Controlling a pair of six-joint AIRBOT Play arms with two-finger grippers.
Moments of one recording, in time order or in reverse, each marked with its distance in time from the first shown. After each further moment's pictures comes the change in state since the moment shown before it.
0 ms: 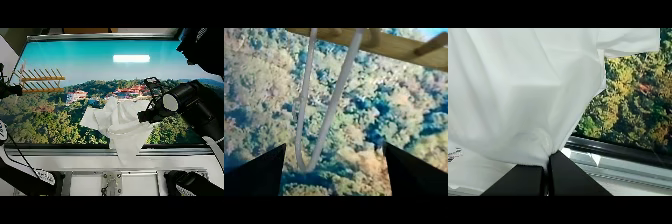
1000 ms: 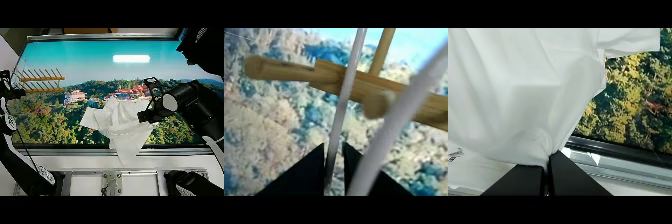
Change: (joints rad) left arm 0.026 -0.304 0.220 0.079 0.118 -0.061; right arm 0.000 -0.002 0.000 0.000 0.000 0.000
